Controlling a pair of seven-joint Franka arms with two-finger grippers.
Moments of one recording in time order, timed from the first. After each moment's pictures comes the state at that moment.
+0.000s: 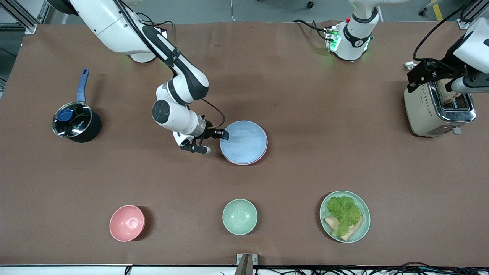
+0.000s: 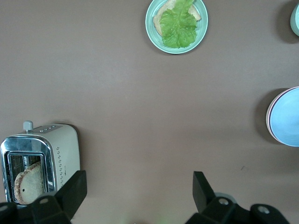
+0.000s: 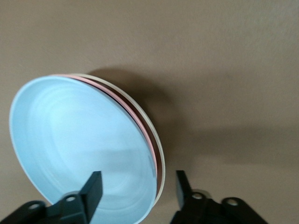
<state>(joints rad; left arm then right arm) 0.00 -0.01 -0.16 -1.46 0.03 1.47 -0.13 0.22 0.53 0.39 -1.95 0.38 2.59 0.47</state>
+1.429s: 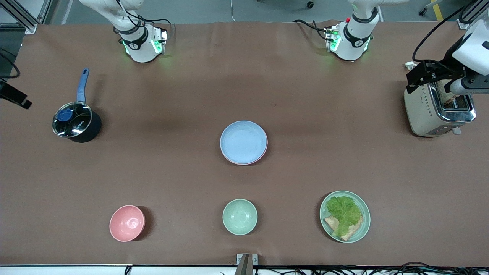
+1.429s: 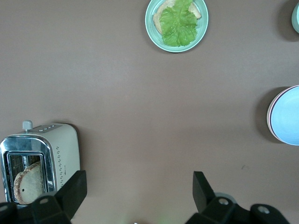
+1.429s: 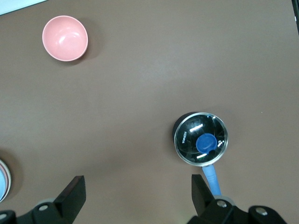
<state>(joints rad) 0.00 -0.01 -0.16 -1.47 0.03 1.47 -0.12 -0.10 0.00 -0.02 -1.46 -0.03 1.47 0.19</state>
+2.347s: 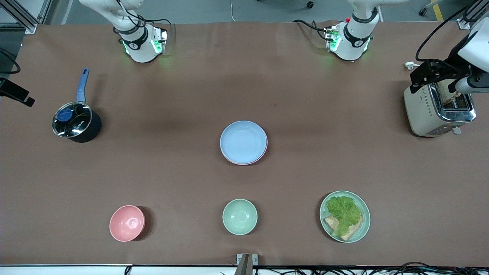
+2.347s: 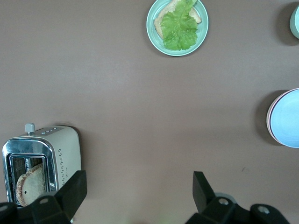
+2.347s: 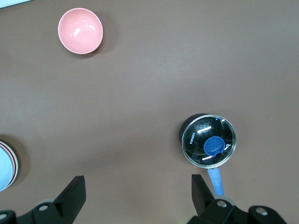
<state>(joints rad) 0.00 -0.01 -0.15 -1.45 0.03 1.47 -0.12 -0.08 0.02 -0.02 -1.46 -0.01 1.48 0.14</state>
